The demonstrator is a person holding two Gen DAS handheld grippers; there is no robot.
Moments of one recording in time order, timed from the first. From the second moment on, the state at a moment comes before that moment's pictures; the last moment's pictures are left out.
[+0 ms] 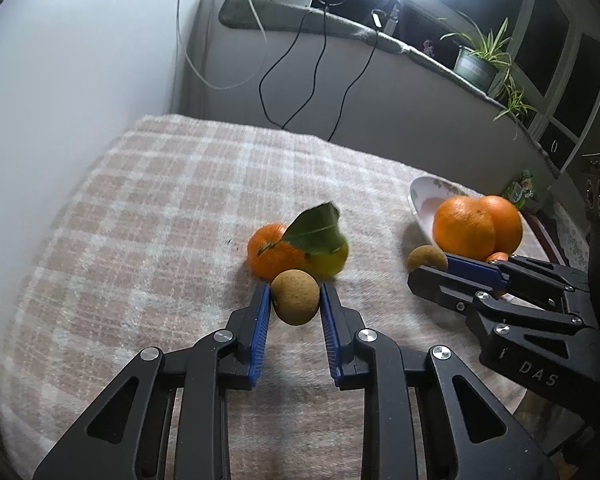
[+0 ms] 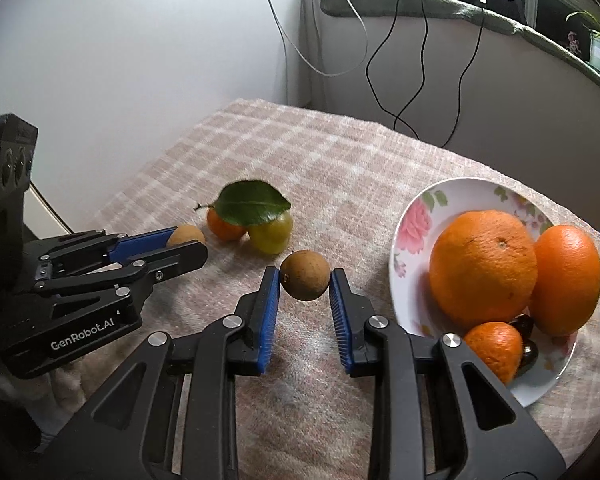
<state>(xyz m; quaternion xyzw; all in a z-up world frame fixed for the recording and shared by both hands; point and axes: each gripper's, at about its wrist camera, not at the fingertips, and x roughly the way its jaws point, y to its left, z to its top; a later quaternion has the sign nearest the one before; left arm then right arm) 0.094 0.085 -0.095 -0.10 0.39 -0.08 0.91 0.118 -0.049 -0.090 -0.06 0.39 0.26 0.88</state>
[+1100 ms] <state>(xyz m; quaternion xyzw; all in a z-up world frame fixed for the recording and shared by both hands) 0.167 -0.019 -0.060 -0.08 0.36 -0.17 0.91 0.187 -0.180 -0.050 -0.02 0.36 0.21 0.91</state>
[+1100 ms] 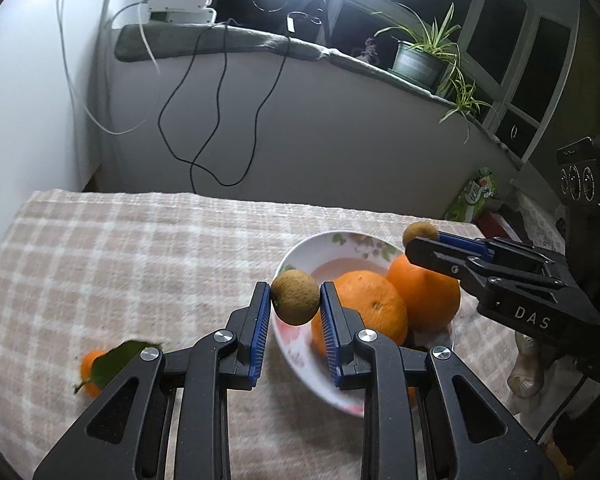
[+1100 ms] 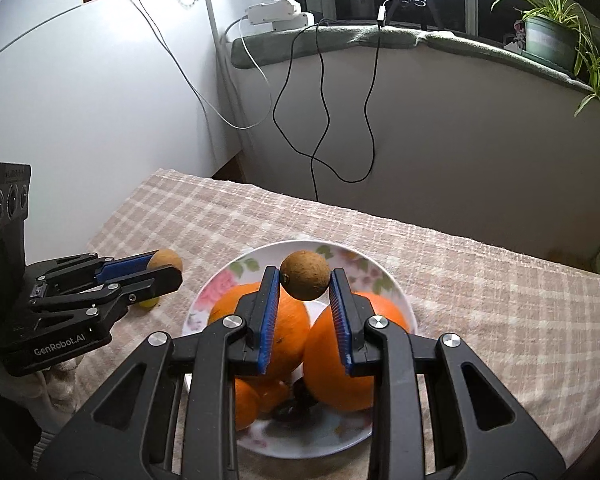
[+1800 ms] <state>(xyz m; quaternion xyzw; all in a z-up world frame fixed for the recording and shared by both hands) 0.204 -0.035 -0.068 -0.08 0.37 -0.18 0.91 0.219 -0.182 -0.067 -0.02 0.38 0.22 0.90</state>
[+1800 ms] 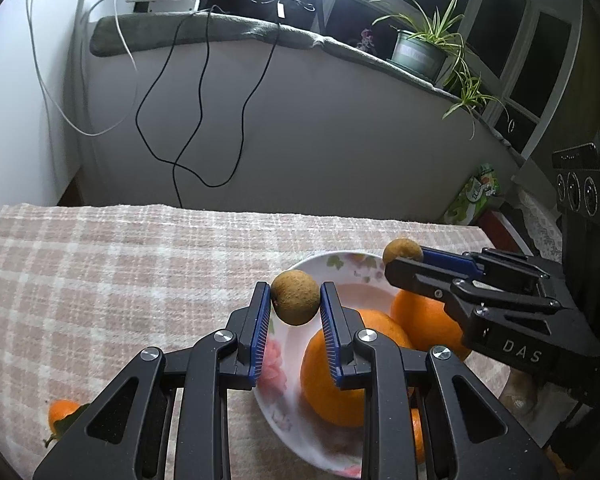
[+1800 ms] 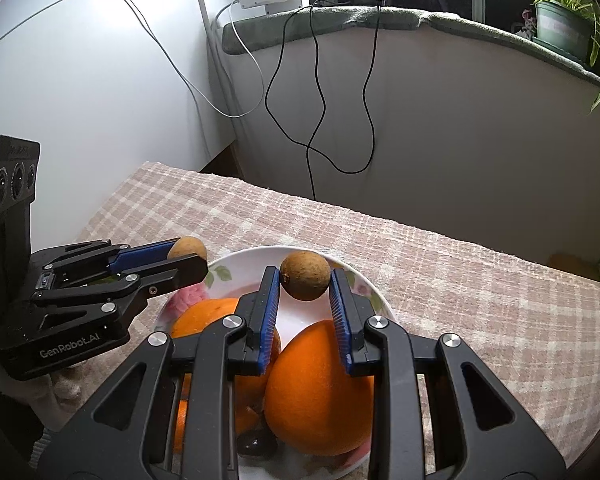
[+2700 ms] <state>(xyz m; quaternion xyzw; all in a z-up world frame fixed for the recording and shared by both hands) 0.212 -0.046 -0.069 -0.07 0.38 -0.18 0.90 0.217 -0.189 -0.065 -0.02 0.37 0.22 0.90</state>
